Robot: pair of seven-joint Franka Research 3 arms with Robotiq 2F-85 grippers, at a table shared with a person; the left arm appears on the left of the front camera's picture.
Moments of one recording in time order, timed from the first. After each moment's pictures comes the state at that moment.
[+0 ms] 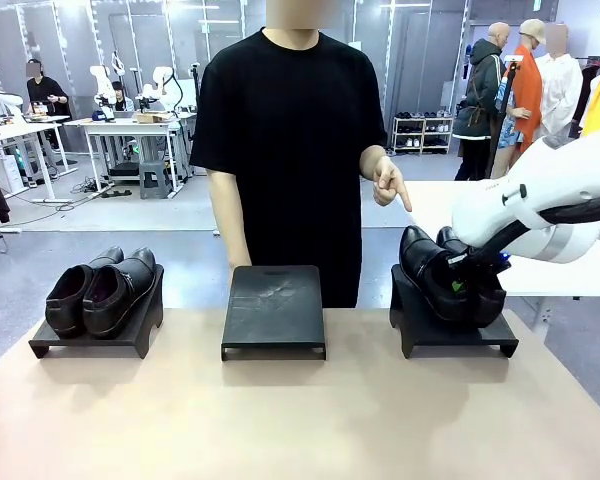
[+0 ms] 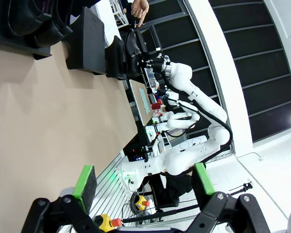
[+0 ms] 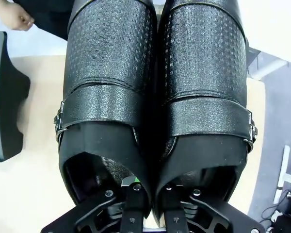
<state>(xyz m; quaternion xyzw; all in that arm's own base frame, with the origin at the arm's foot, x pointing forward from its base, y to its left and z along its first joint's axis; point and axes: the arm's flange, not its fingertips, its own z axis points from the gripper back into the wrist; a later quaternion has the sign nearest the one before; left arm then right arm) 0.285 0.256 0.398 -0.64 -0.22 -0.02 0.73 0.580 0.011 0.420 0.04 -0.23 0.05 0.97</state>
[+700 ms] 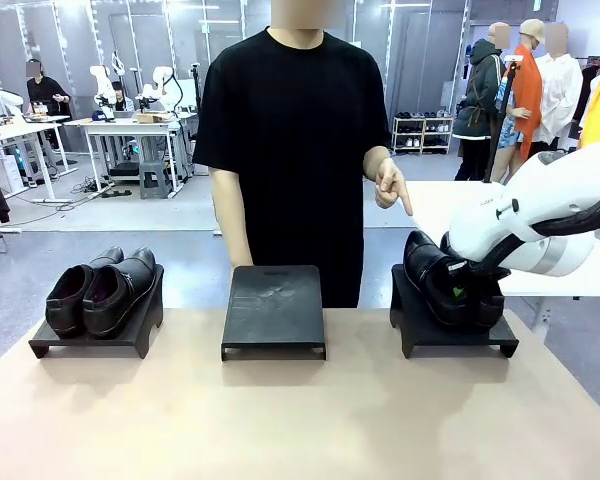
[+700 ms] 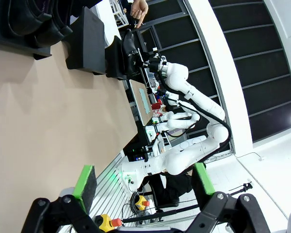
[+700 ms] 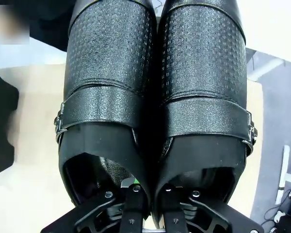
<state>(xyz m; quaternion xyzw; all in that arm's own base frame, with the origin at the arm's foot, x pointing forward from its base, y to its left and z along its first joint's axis) 0.285 0.256 0.398 -0.64 -0.22 -0.02 0.73 0.587 0.005 0.403 0.04 -0.24 0.03 0.97</state>
